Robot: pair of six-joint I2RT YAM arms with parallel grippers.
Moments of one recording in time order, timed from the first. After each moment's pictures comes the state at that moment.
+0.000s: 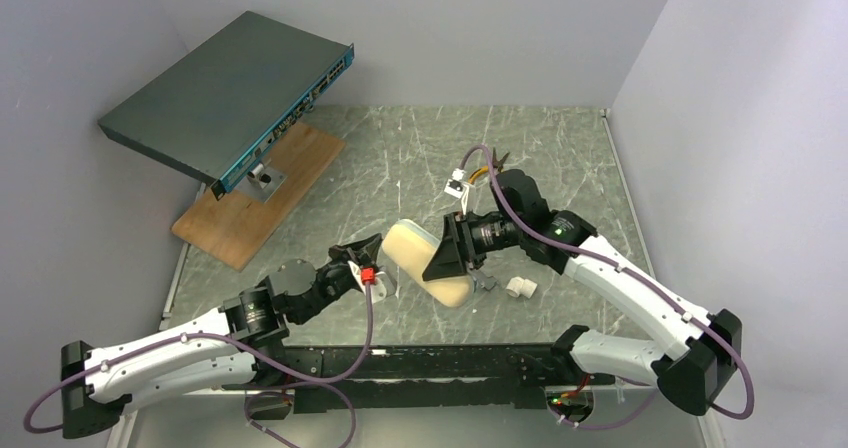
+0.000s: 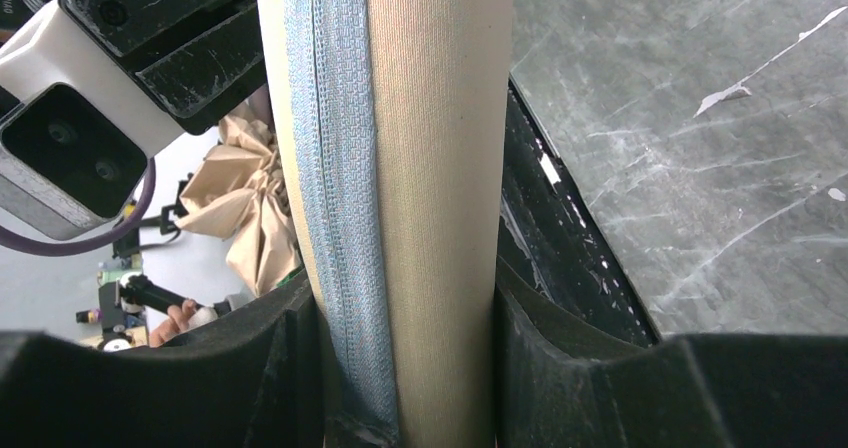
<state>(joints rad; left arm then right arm) -1.14 0.62 0.50 0.06 -0.31 0.71 0.70 1.09 0.98 -0.50 -0.79 0.57</state>
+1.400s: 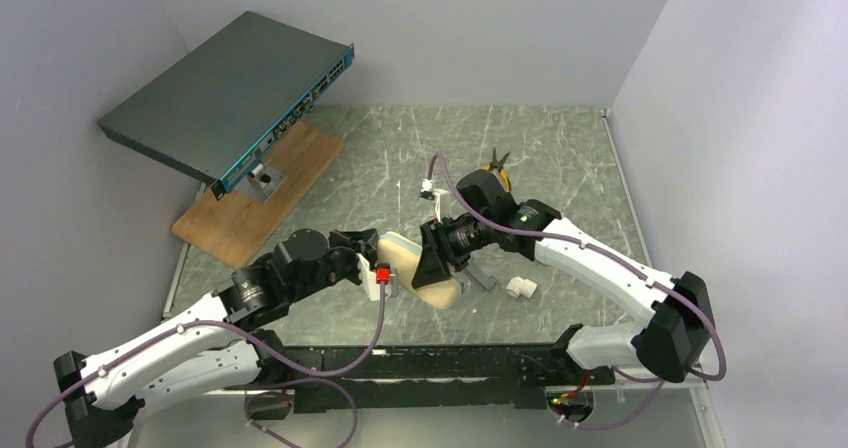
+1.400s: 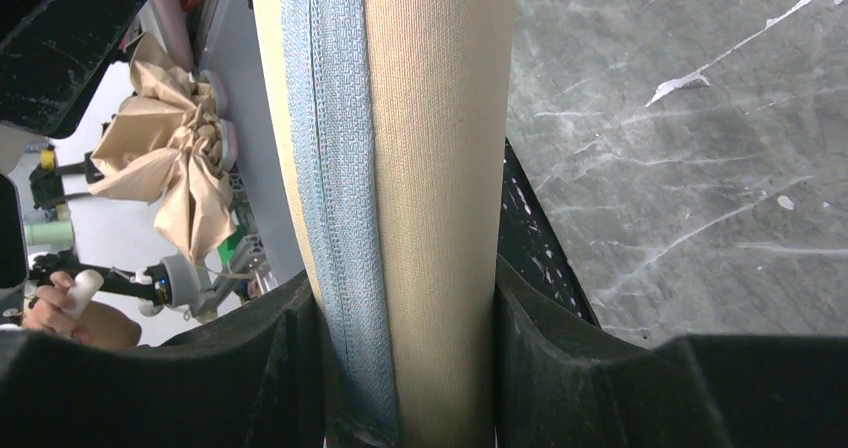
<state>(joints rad) -0.97 0.71 0.70 -0.30 -0.08 0.99 0.78 1.28 1.05 -0.58 -0.73 0.40</state>
